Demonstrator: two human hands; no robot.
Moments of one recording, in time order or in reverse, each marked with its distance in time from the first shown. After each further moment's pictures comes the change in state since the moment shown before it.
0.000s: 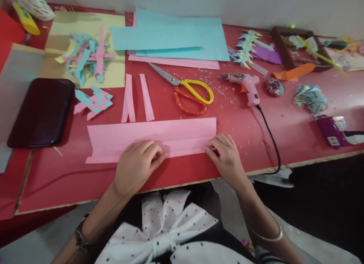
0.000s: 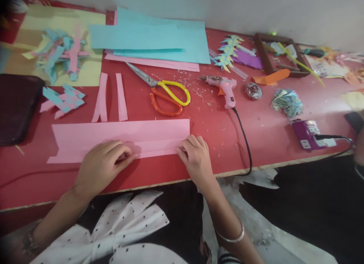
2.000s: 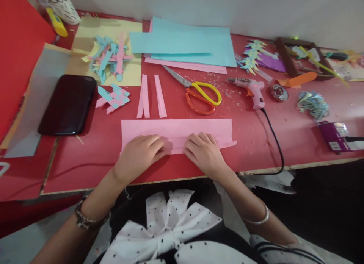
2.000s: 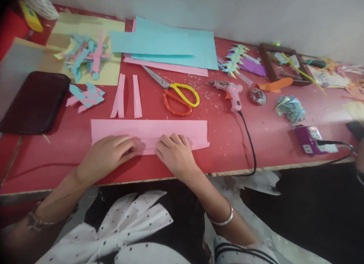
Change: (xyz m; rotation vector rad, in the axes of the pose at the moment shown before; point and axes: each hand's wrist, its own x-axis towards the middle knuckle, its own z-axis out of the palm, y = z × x) left_hand -0.009 -0.025 -0.007 0.085 -0.068 0.177; right_hand 0.020 -0.047 0.025 -0.287 -0.106 -0.395
